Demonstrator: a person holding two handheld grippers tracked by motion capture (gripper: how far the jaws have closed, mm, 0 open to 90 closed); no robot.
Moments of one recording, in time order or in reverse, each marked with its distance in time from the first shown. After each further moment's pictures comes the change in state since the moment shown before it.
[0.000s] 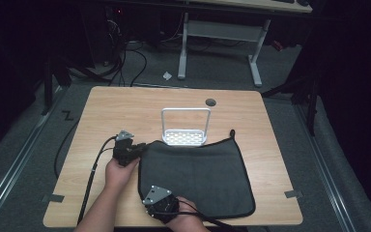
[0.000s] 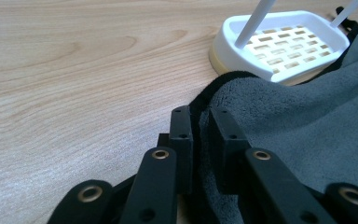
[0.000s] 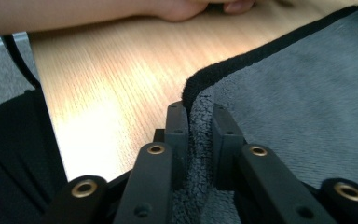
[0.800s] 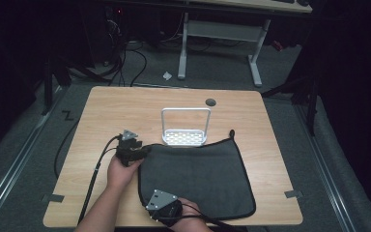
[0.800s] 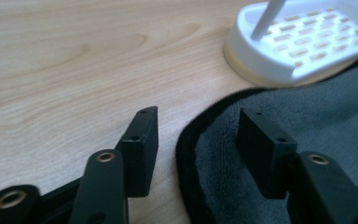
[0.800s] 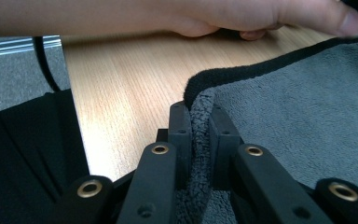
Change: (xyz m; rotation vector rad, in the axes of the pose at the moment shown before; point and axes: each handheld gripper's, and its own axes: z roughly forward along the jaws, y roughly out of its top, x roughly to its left) left arm -0.012 0.004 0.010 0.048 0.109 0.074; right arm 0.003 -0.007 -0.012 -0.087 0.030 -0.059
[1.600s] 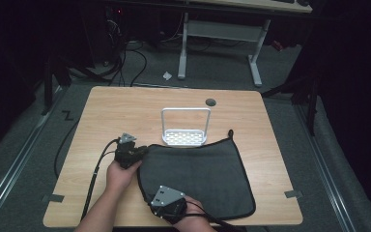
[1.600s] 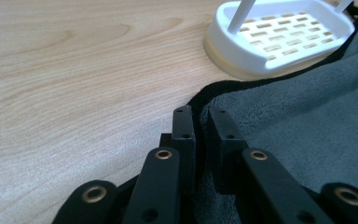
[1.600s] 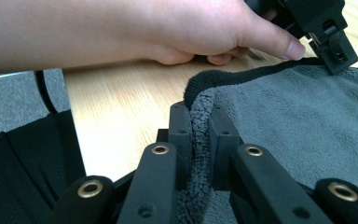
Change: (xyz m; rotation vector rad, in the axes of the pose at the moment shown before) left arm 0.000 -0.008 -0.012 -0.021 -0.072 -0.063; right arm -0.008 0.006 -0.018 -0.068 -0.017 0.039
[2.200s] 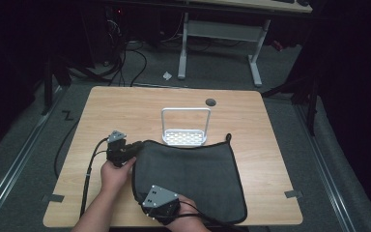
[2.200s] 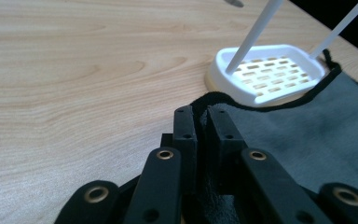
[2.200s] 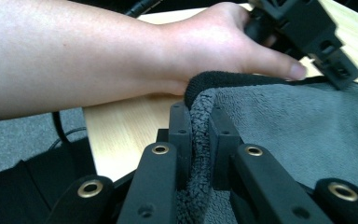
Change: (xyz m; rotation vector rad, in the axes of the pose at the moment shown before) left arm 0.011 0.004 -0.024 -0.121 -0.036 -0.050; right arm 0.013 0.028 -0.004 -0.061 0.002 -0.024
